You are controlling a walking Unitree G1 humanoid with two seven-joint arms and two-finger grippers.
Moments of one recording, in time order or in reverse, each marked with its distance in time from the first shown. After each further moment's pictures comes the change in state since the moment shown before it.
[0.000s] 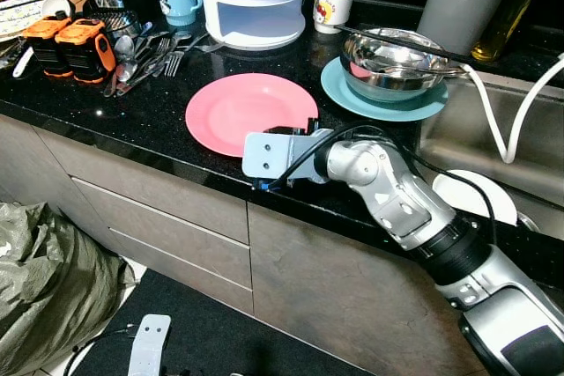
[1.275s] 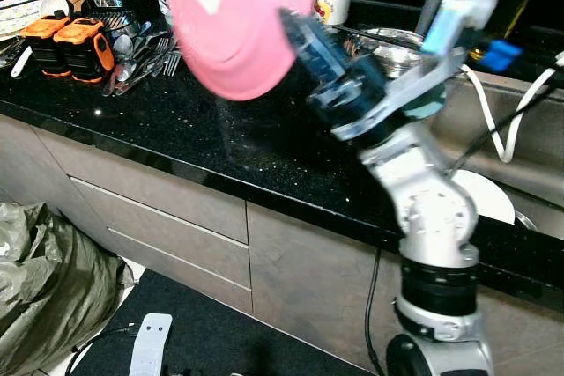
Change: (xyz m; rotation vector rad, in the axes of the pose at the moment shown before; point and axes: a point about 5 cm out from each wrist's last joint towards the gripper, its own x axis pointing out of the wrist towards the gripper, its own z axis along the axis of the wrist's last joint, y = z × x) left arm 0.000 -0.001 -0.001 0.001 0.002 0.001; right arm -0.087 -0.057 0.030 1.300 -1.178 -0.377
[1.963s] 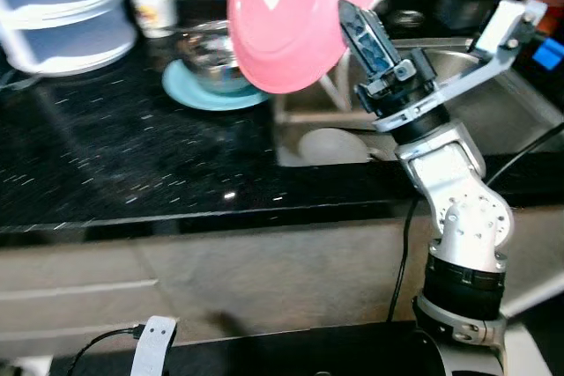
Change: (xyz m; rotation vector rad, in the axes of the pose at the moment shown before) left arm 0.001 -0.004 0.002 0.067 0.034 -0.057; right arm -0.016 -0.016 0.023 0.068 -0.097 -0.146
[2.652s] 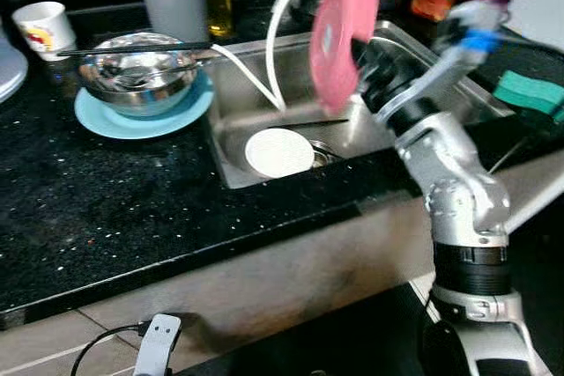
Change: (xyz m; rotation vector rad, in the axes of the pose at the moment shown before) left arm 0.000 0.001 0.001 0.036 0.014 -0.004; right arm -0.014 -0.061 -0.028 -0.544 0.361 -0.450
